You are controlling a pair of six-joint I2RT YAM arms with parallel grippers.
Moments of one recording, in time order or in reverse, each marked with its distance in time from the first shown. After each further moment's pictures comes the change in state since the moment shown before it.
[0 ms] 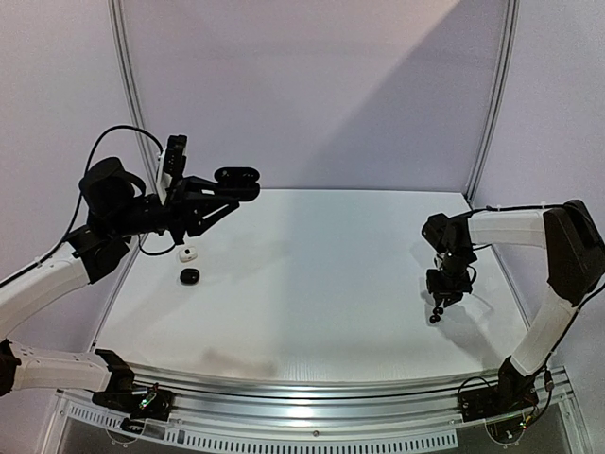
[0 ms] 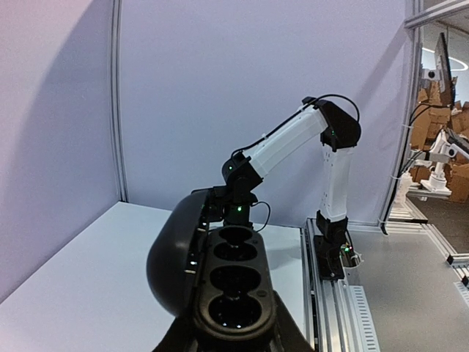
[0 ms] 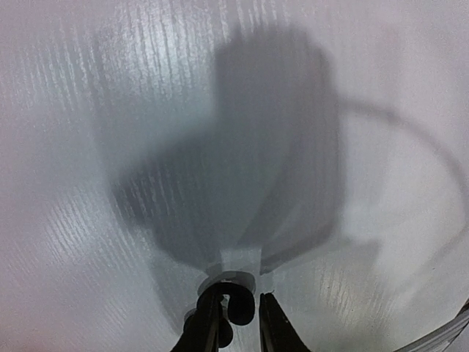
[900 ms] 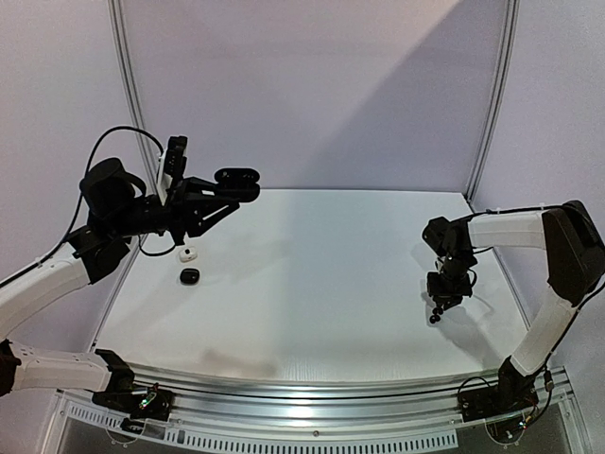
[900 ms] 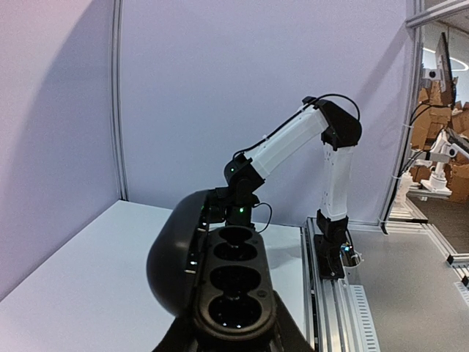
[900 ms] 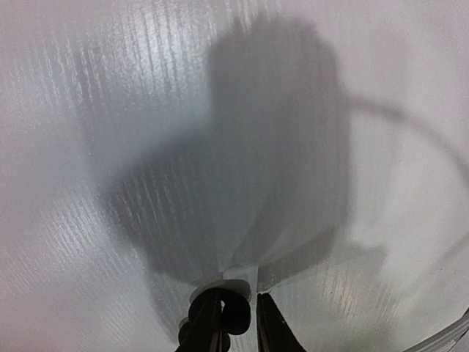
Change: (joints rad) left arm 0.002 0.000 -0.005 0.000 0.000 0.000; right arm 0.000 0.000 -0.034 0.026 -0.017 0.019
